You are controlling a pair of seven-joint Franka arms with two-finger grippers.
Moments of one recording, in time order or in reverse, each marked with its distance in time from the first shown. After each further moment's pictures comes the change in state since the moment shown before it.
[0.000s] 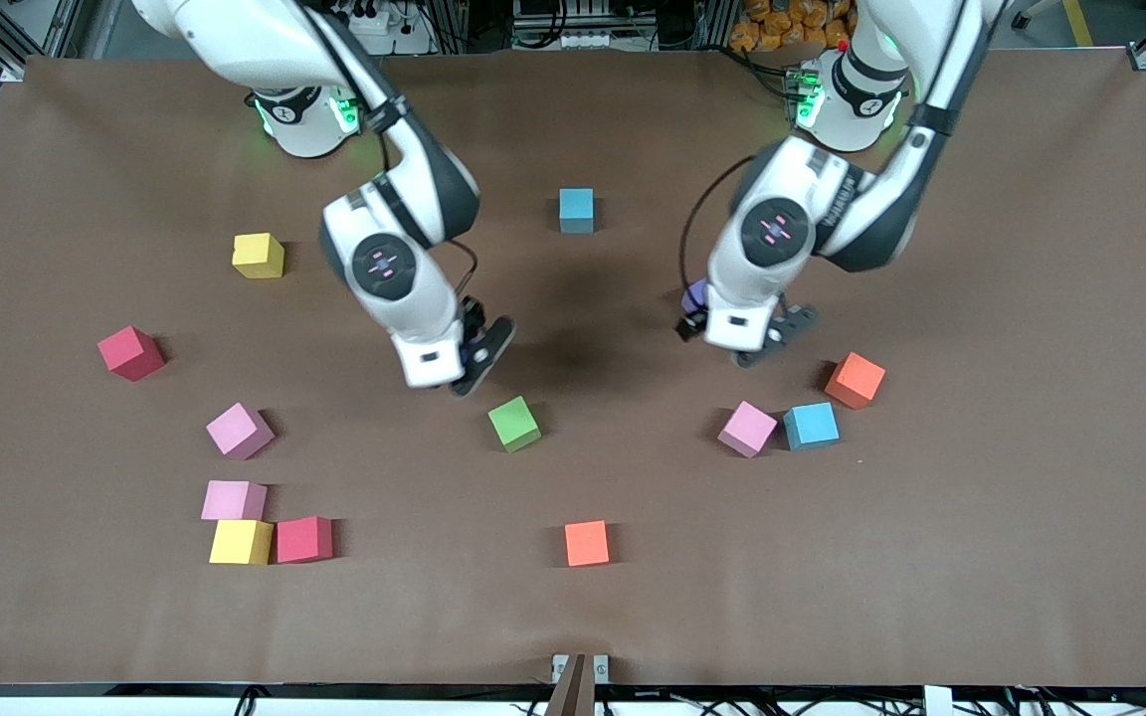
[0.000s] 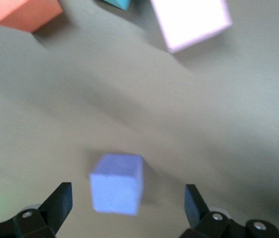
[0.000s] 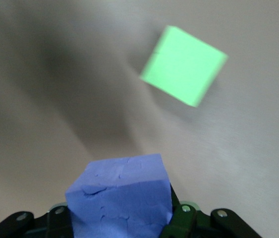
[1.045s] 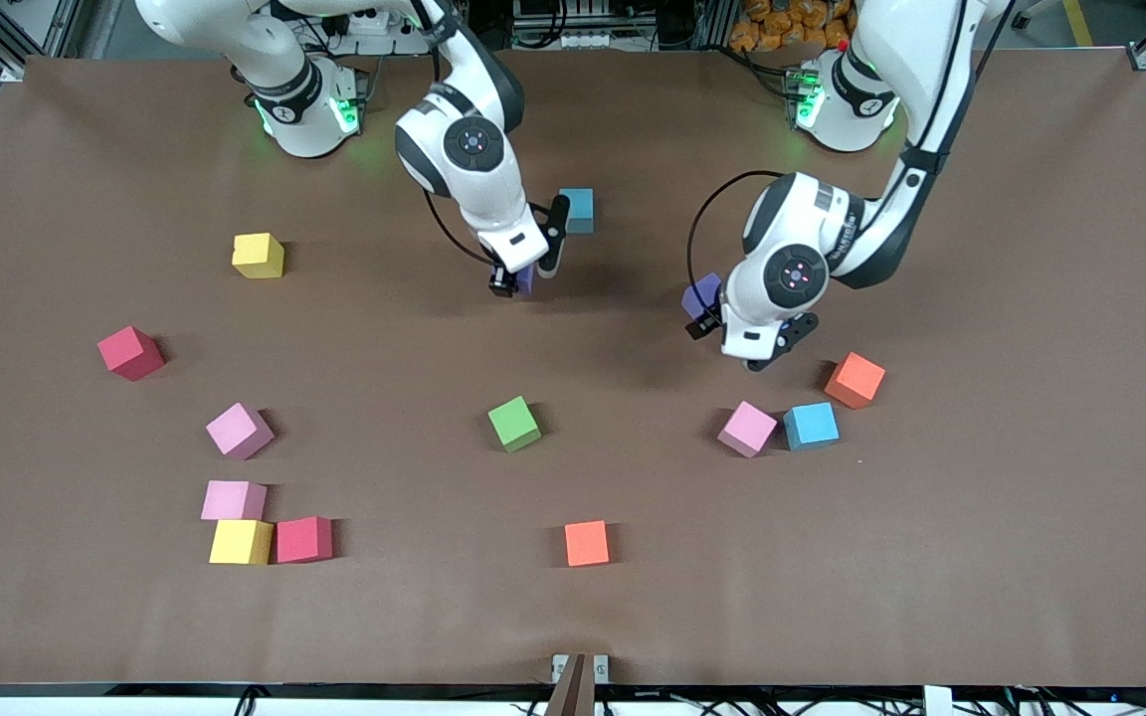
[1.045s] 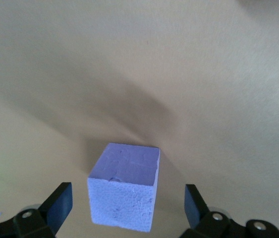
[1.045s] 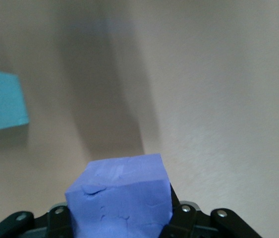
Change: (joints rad) left arm 0.041 0.052 -0.060 -0.133 -0.134 0.136 0.019; right arm 0.241 -0.172 -0.003 -0.375 -0.003 0.240 -0.125
